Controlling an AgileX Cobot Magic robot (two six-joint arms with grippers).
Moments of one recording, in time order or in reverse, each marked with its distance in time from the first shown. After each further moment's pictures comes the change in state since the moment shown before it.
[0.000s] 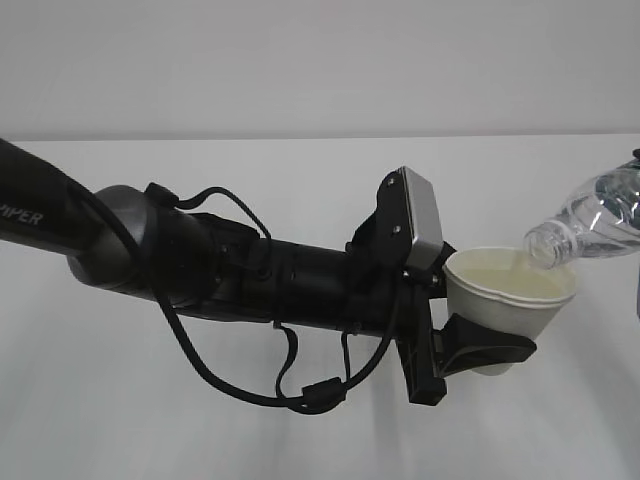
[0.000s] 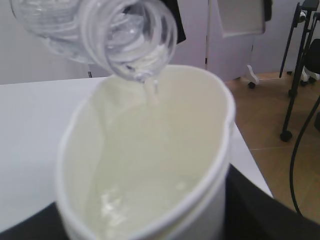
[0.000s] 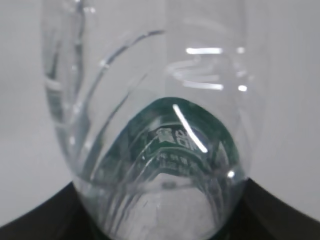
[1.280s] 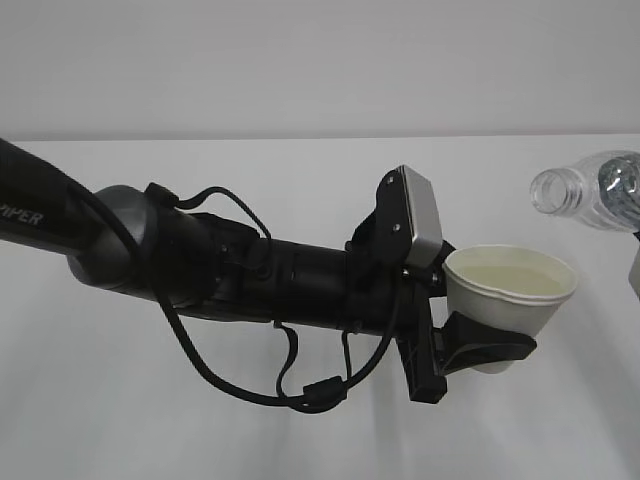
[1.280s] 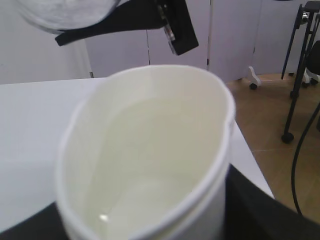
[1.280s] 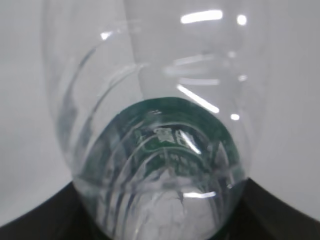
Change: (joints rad) left arm 0.000 0.000 0.000 -0.008 0.001 0.000; right arm 0.000 0.000 0.000 -0.019 0.000 0.371
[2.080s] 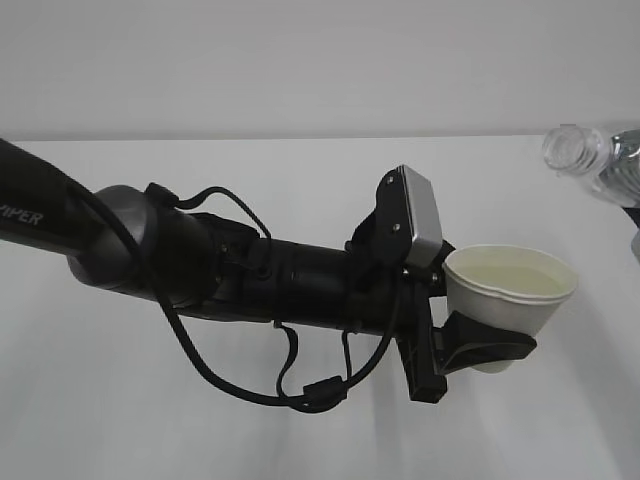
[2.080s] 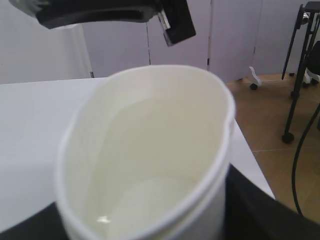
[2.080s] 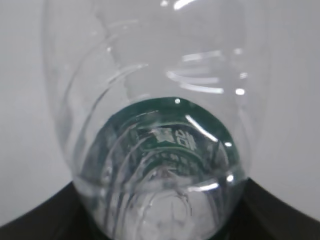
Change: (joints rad) left arm 0.000 0.000 0.000 -0.002 0.002 0.000; right arm 0.000 0.000 0.000 0.000 -0.069 0.153
